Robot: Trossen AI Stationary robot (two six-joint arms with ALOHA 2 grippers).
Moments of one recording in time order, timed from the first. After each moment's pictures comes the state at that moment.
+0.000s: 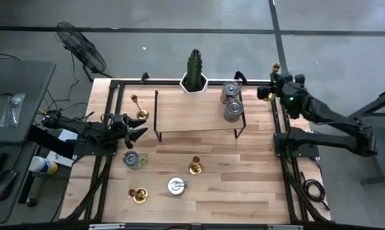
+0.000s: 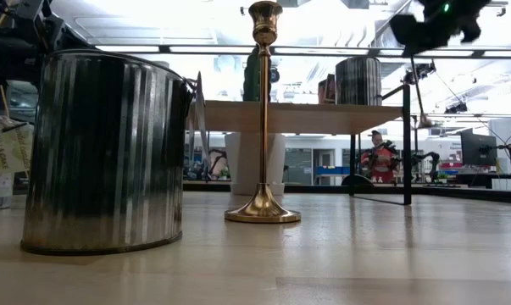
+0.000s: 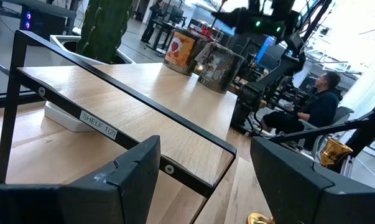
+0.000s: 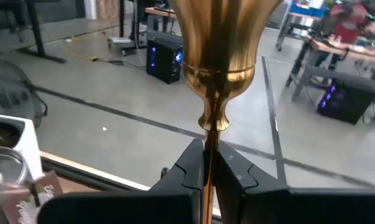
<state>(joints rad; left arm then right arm) -0.35 0.01 0.04 0.01 -0.68 -0.42 -0.45 0.67 0.78 -0.41 0.86 0.10</state>
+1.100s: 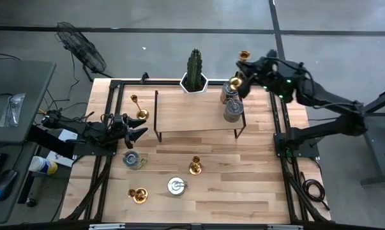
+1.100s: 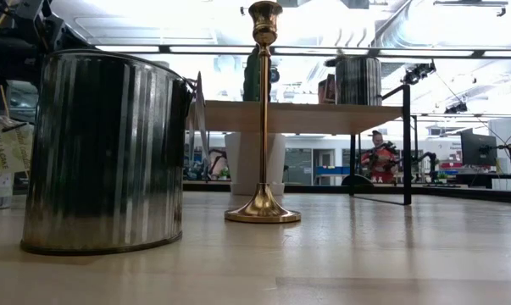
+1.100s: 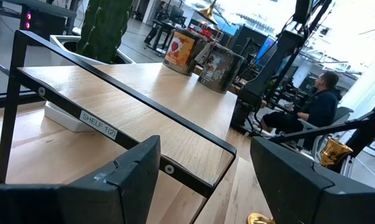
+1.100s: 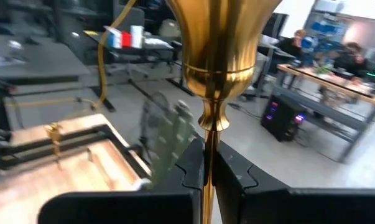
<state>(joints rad) -0.35 0.01 0.04 0.01 -0.68 -0.42 -0.25 1.11 1.36 -0.35 0.48 -0.10</state>
